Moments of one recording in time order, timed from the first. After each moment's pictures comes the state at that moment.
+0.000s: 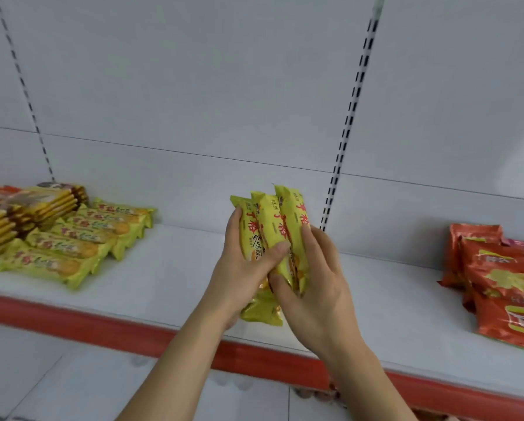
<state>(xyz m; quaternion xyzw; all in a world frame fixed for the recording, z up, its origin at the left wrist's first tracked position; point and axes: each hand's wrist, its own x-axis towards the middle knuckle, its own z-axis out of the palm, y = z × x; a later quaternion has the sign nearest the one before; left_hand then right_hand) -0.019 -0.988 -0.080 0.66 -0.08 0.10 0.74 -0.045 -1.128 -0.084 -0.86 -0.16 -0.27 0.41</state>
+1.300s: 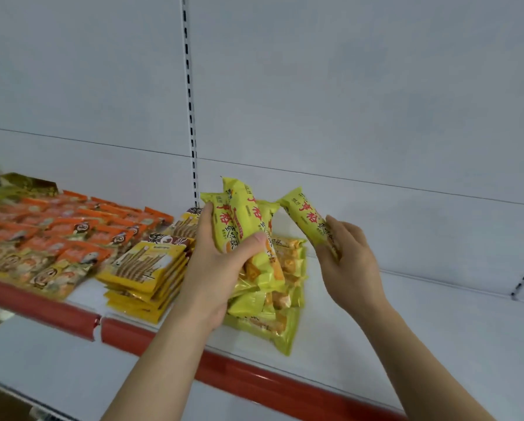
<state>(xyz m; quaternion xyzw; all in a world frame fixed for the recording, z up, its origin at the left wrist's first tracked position) 0.005 -0.634 -0.061 0.61 0.03 0.19 0.77 0.072 -0.833 -0.076 -0.87 -0.15 -0.24 0.41</state>
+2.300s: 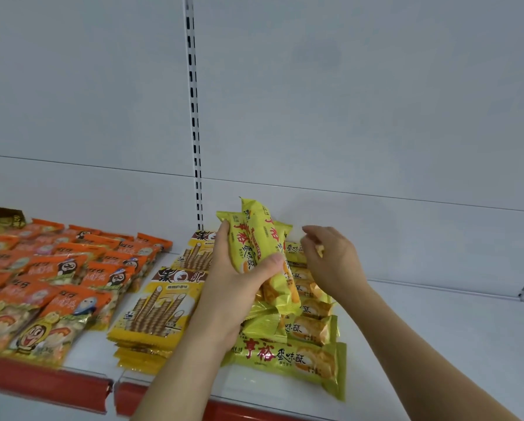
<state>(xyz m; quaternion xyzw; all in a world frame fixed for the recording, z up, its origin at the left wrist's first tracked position) 0.035 -0.586 -0.053 0.62 -0.02 0.12 0.78 0.129 -0.758 -0.066 -0.89 -0.12 -0.25 0.35</state>
